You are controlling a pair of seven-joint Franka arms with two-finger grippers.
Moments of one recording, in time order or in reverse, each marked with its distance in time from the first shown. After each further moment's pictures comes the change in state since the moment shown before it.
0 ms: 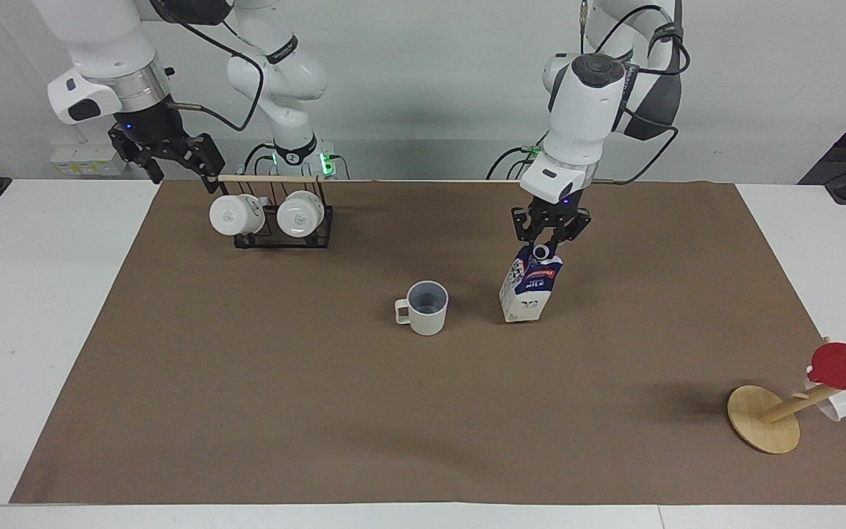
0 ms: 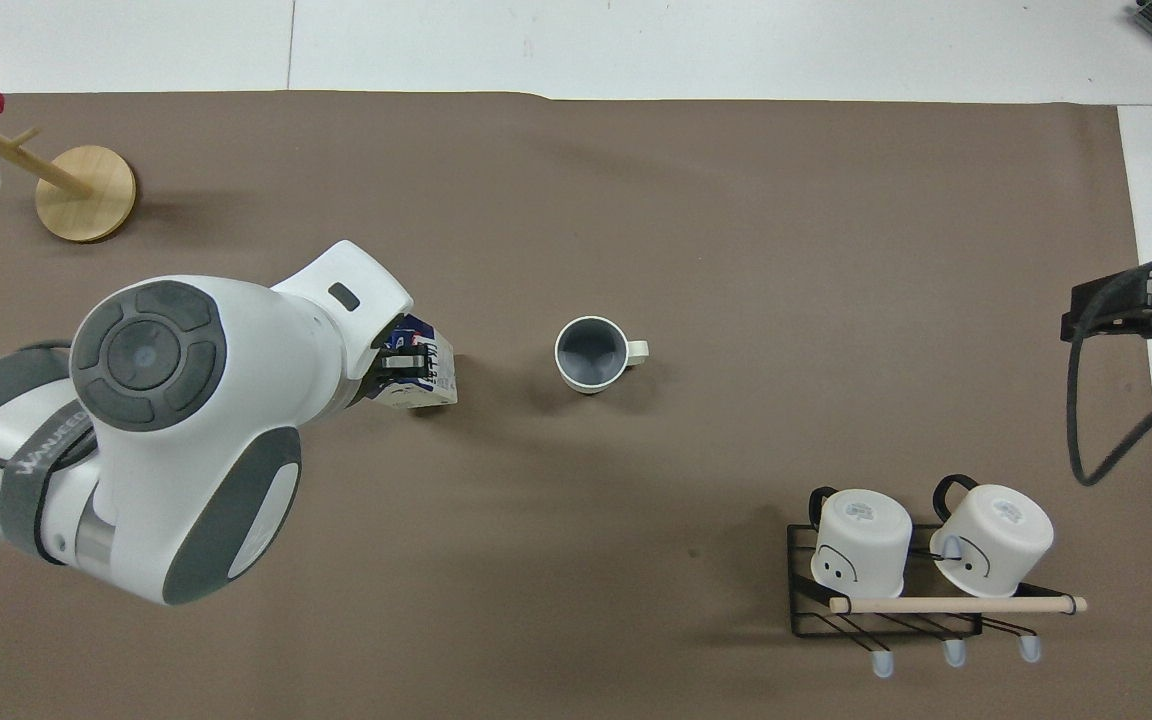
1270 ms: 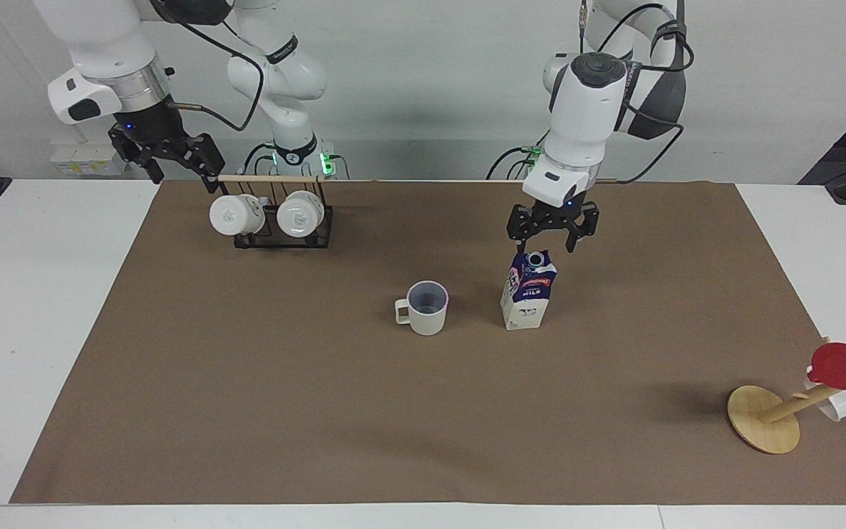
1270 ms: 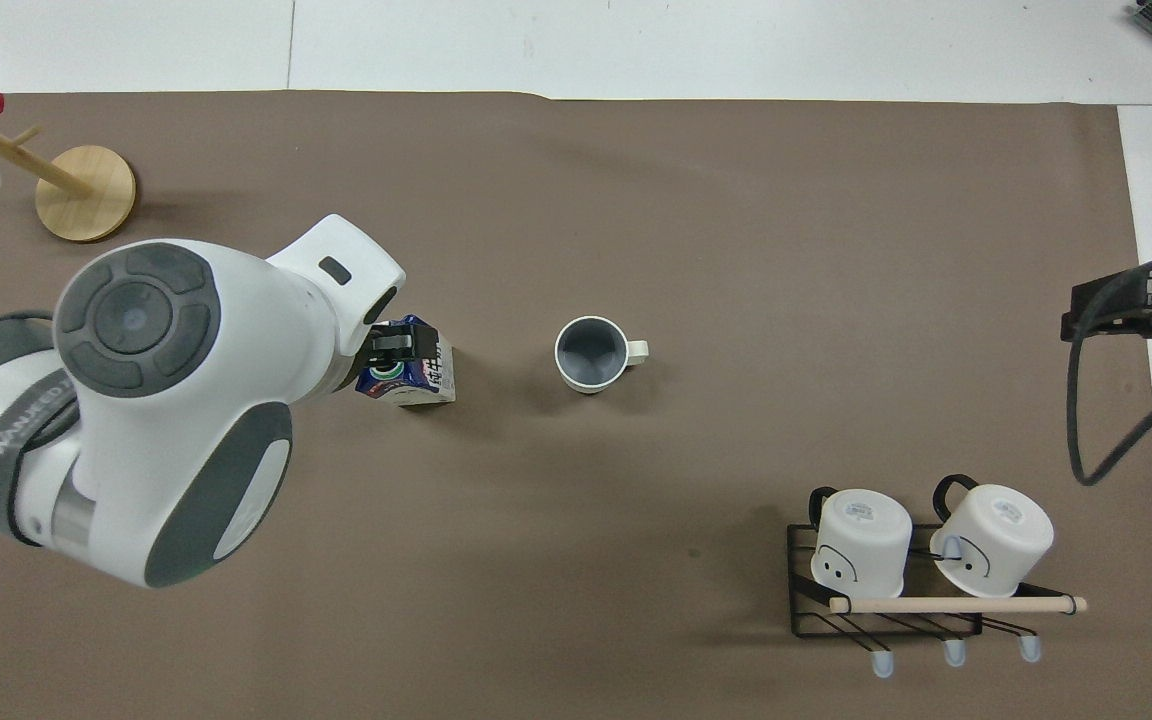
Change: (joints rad) left arm 0.003 0.007 0.013 0.104 0.022 -0.119 -0.020; right arm 0.000 0.000 0.000 0.000 0.000 0.000 0.000
